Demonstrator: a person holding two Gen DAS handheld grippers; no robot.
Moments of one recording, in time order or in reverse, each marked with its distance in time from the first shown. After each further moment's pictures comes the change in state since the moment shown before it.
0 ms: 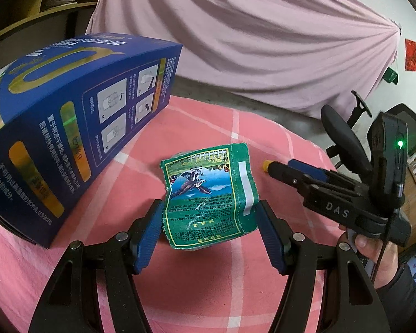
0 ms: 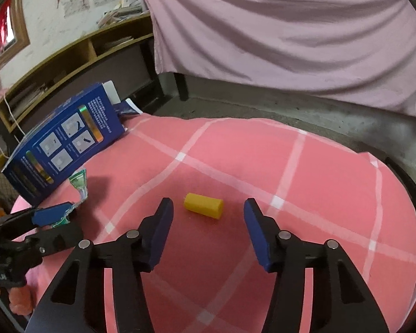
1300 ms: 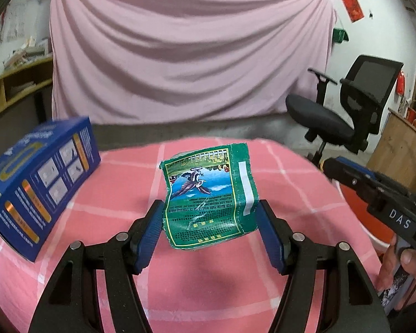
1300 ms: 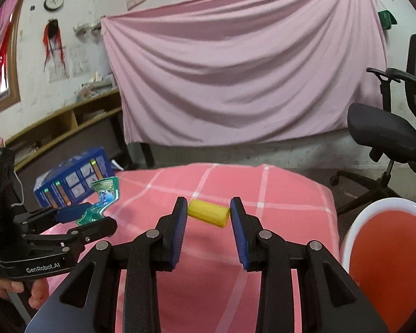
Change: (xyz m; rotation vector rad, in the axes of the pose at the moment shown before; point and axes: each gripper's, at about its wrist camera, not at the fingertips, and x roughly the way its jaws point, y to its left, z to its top) left arm -0.012 -0.106 -0.044 0.347 -0.210 0.003; right arm -0.151 -0.024 -0.086 0.159 -0.414 -0.178
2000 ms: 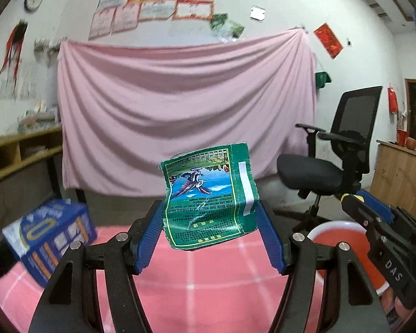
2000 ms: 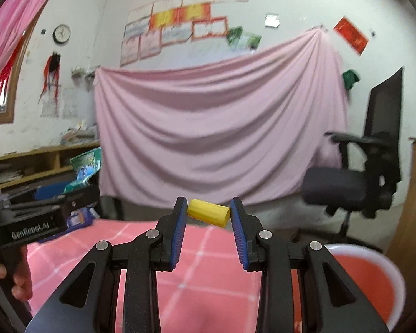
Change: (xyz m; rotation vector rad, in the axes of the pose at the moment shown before) left arm -0.054 -0.103 0.025 0.095 -0.352 0.065; right arm -0.111 -0.039 0.001 -0.069 -0.381 -0.183
